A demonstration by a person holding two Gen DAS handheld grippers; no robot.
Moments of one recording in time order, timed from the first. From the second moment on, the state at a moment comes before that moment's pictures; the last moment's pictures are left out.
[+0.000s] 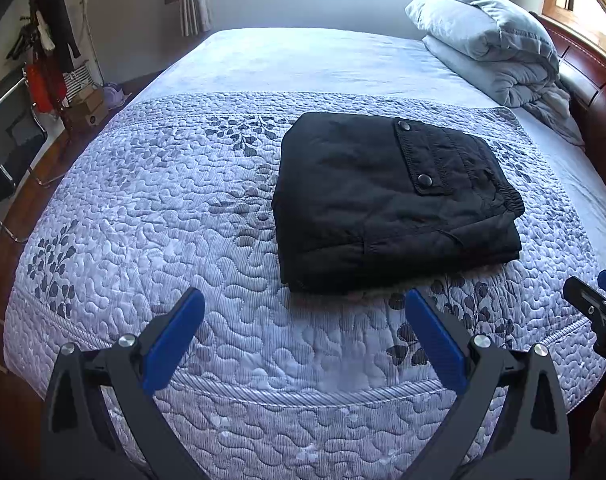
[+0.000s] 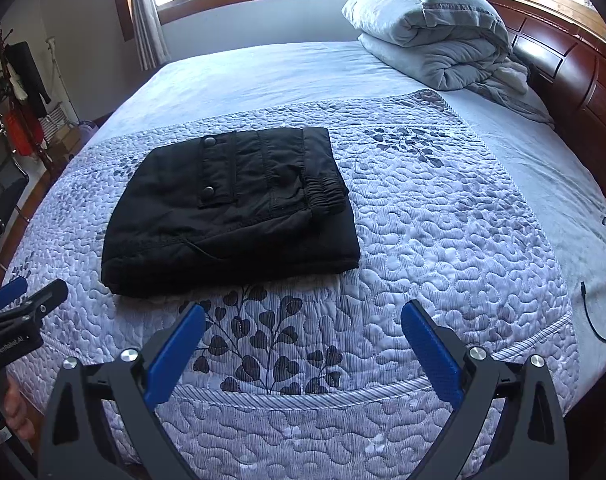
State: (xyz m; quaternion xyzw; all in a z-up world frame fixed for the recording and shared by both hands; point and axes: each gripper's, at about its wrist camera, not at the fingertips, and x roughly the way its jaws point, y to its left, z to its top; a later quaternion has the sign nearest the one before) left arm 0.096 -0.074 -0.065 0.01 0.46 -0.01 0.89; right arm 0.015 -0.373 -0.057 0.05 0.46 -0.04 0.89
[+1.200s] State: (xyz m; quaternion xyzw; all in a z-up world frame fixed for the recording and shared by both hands) left arm 0.093 -0.082 -0.056 0.01 0.45 -0.04 0.89; right arm 0.018 -0.374 -0.052 0.04 0.45 -0.03 0.89
